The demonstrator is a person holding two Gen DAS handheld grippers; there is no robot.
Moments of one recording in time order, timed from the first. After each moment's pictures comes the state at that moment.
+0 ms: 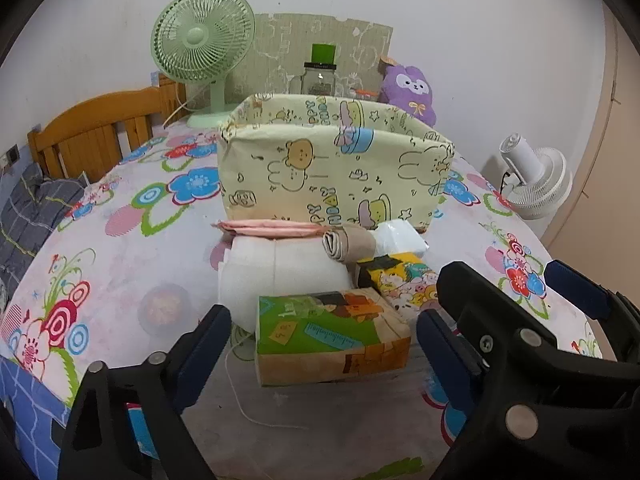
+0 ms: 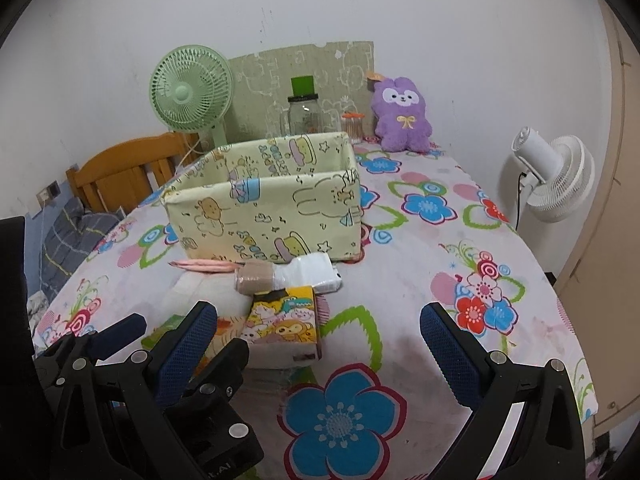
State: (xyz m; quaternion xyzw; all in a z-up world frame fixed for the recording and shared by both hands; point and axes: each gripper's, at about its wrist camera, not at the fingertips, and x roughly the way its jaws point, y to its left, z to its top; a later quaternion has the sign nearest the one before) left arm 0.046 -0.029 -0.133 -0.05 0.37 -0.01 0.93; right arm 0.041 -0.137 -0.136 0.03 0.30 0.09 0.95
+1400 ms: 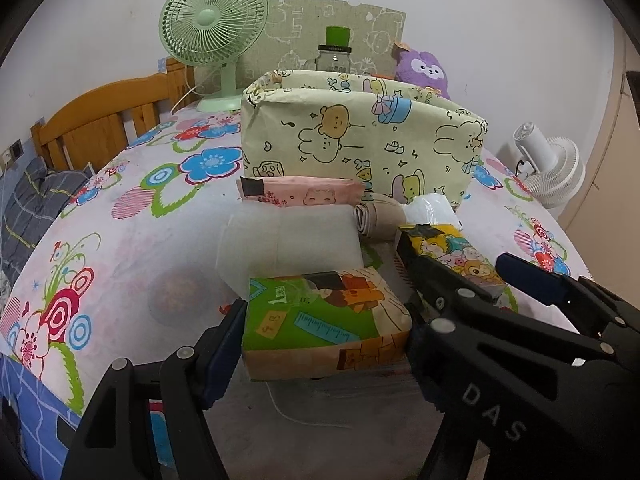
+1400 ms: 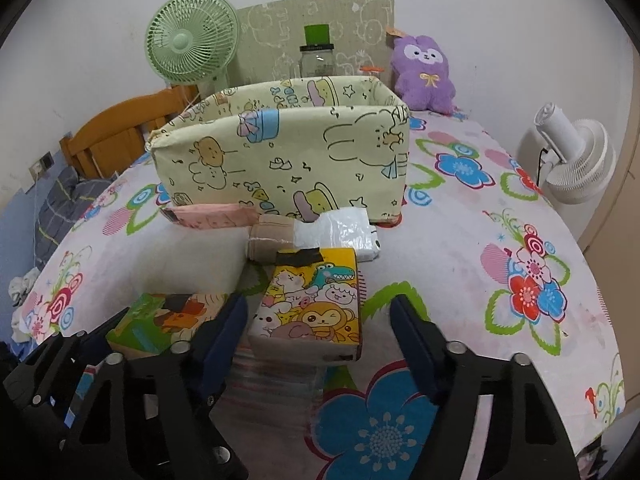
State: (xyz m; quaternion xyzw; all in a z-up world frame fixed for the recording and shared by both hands) left arm 0.051 -0.013 -0.152 -0.04 0.38 0.00 0.92; right arm 0.077 -0.104 -0.171 0.01 0.36 0.09 0.93
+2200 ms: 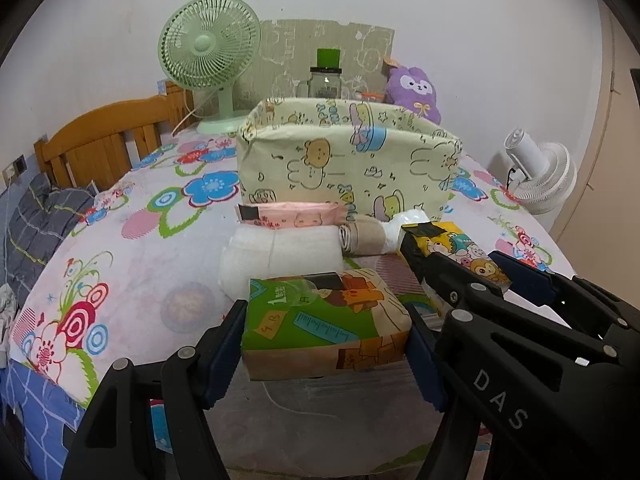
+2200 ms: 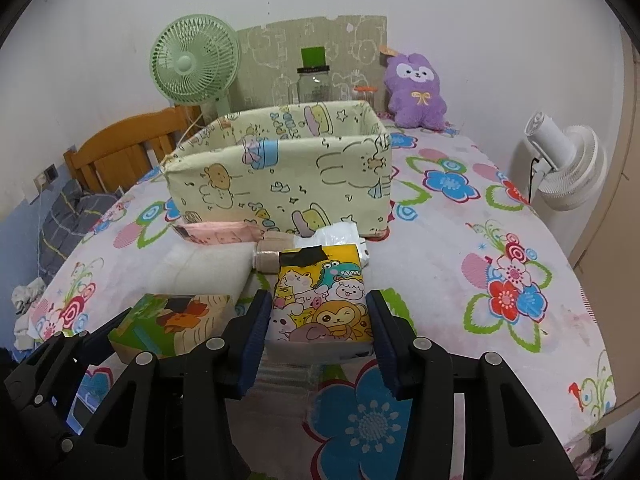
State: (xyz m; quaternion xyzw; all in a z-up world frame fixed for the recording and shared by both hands) left arm 0.033 -0.021 -0.131 -0.03 0.35 0.00 0.94; right arm 0.056 -0.113 -0.152 0.02 0.33 0.09 0.94
